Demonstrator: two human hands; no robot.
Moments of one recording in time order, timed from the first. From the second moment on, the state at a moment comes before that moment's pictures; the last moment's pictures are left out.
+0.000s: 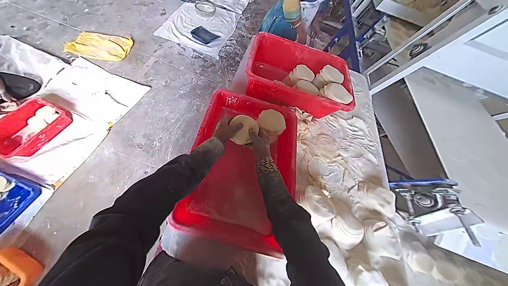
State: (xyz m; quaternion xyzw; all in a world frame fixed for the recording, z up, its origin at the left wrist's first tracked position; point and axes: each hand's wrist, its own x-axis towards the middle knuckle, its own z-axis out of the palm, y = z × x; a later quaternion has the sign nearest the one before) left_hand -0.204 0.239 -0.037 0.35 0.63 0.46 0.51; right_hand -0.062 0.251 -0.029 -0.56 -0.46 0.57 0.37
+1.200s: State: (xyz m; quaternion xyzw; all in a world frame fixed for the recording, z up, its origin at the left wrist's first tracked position) left_hand -0.014 0.010 0.021 0.56 0.53 0.42 0.47; right_hand 0.315 0.086 -0.015 -0.63 -0.67 0.39 -0.06
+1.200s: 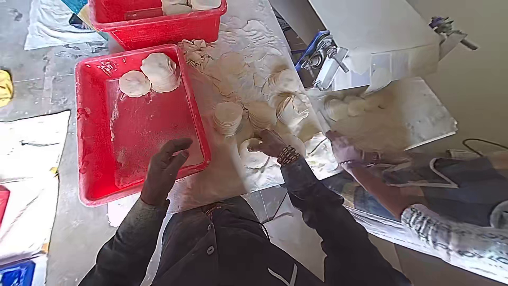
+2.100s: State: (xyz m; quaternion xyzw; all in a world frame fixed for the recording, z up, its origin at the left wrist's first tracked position) left_hand 0.131 -0.009 0.006 0.13 0.43 0.52 0.73; right_hand 0.284 0.023 0.032 -0.60 -0.50 0.48 0.41
